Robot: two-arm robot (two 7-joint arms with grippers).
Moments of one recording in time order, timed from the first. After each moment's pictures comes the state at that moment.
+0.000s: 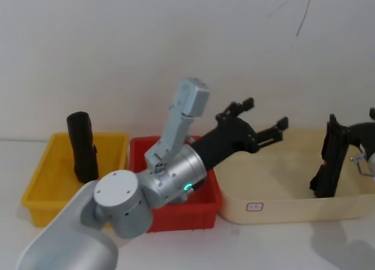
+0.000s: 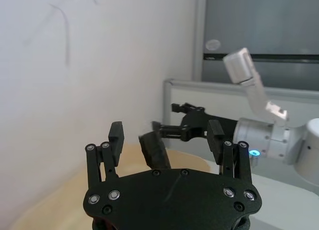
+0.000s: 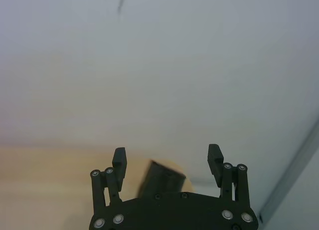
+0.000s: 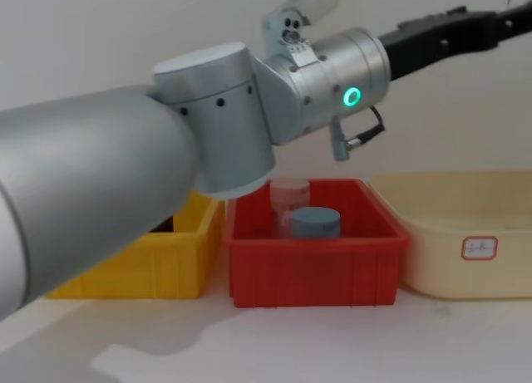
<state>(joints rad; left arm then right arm) -0.73 -0.07 0.57 -1.07 -0.47 -0.14 -0.58 0.49 0.33 -0.04 -1.28 0.08 0.17 0.04</state>
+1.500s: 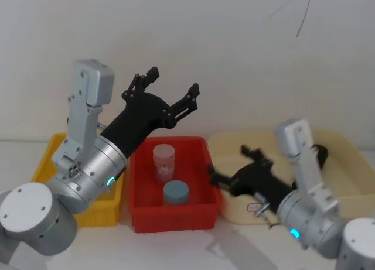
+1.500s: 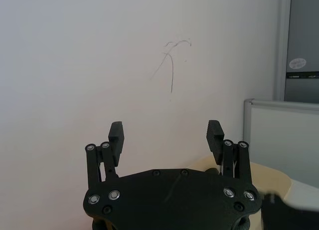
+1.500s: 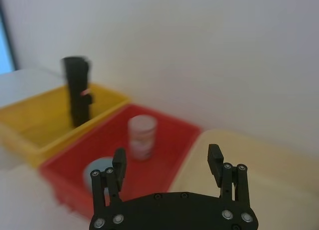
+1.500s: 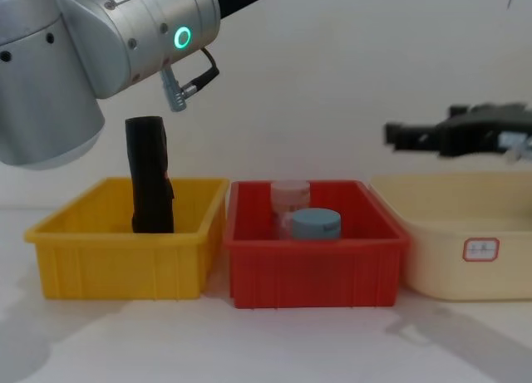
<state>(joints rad) -0.50 0.13 0.41 -1.53 -0.37 -0.07 -0.32 0.29 0.28 -0.25 -1.63 0.18 0.27 0.32</state>
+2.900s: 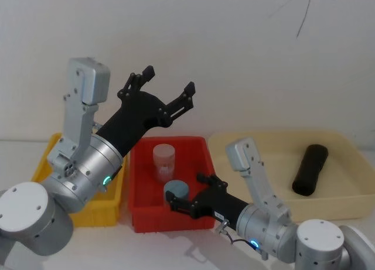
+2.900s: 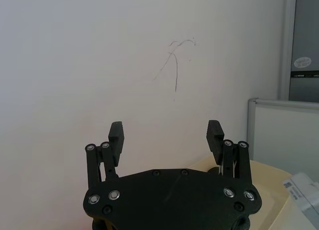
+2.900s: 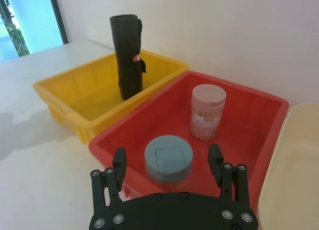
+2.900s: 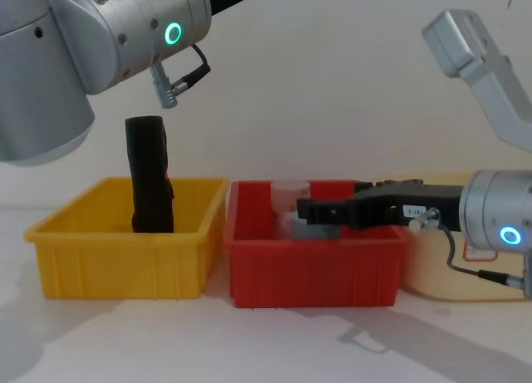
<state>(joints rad) -0.50 0.14 0.40 -1.55 -0.37 -0.05 -0.31 0.39 0.22 -0.38 -1.40 0.23 0.26 0.41</state>
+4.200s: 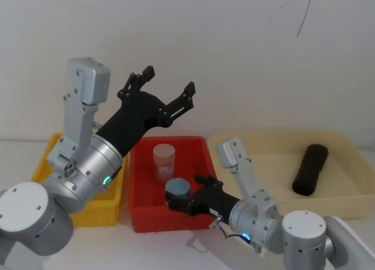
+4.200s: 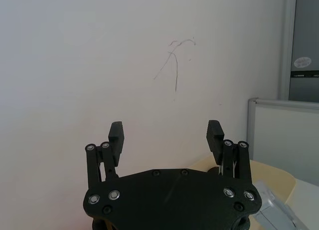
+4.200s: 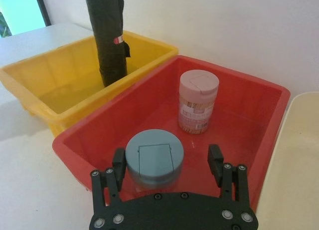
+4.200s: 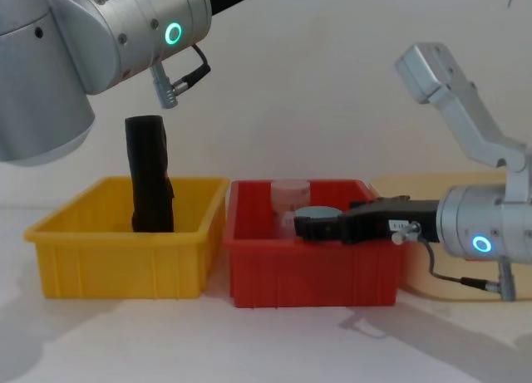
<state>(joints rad) -0.50 0.14 0.40 -1.54 -0.37 -0.05 -0.31 0.50 0.20 -0.43 -1.22 0.23 0.24 0.39</state>
